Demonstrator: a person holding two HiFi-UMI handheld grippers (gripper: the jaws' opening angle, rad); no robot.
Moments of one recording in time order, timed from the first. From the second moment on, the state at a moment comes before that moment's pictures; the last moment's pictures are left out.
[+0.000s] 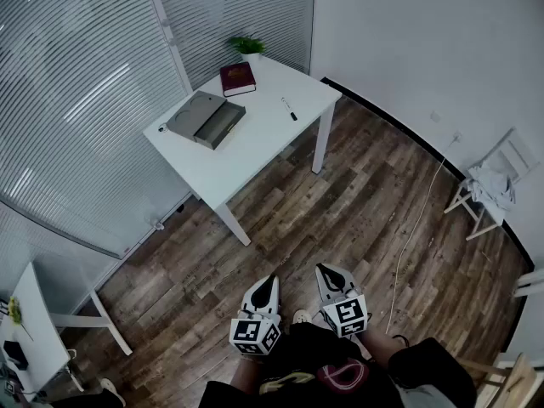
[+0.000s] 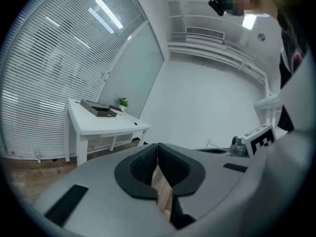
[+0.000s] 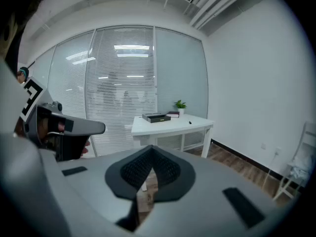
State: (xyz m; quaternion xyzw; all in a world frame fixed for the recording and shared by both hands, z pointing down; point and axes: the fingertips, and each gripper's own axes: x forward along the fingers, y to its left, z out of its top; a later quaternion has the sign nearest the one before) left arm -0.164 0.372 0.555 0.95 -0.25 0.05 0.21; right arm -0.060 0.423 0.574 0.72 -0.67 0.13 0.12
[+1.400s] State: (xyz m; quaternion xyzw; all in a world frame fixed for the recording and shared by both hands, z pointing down) left arm -0.178 0.200 0.543 0.97 -0.20 0.05 0.15; right arm -0.054 0.283 0.568 0.80 -0.58 0.14 0.06
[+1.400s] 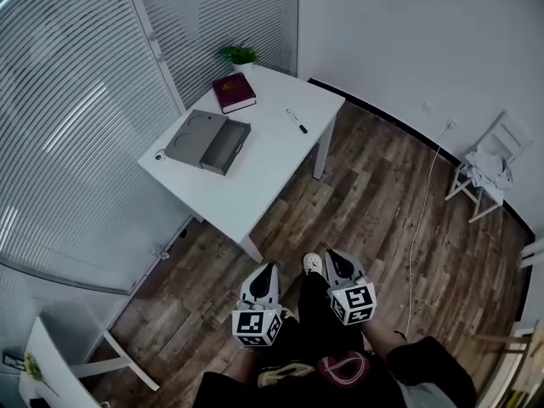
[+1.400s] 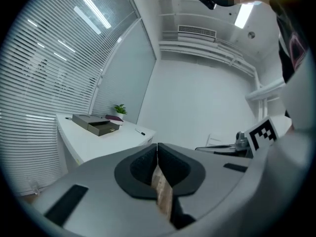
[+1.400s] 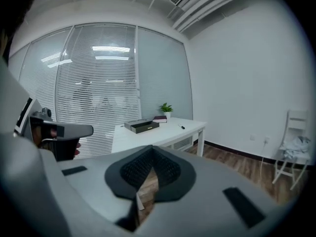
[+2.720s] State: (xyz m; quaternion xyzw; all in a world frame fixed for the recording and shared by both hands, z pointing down) left arm 0.001 0.067 0.556 0.93 -0.32 0.07 0.16; right arm 0.145 0.109 0.580 0.71 -0.68 0.16 0.10
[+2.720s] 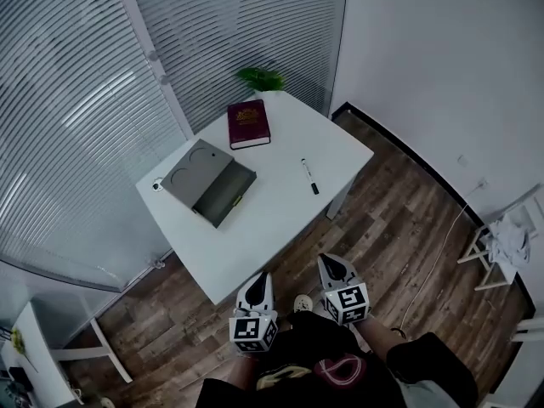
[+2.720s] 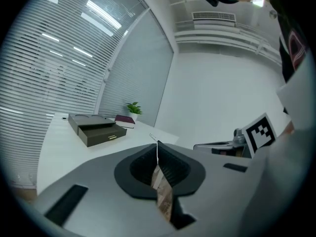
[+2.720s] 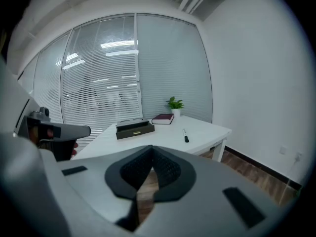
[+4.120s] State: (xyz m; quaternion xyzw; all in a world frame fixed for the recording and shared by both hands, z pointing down) left arm 0.068 -0.025 0.551 0.94 -0.29 0.06 0.17; right arm 0.224 0.039 0.579 0.76 -0.62 0.19 0.08
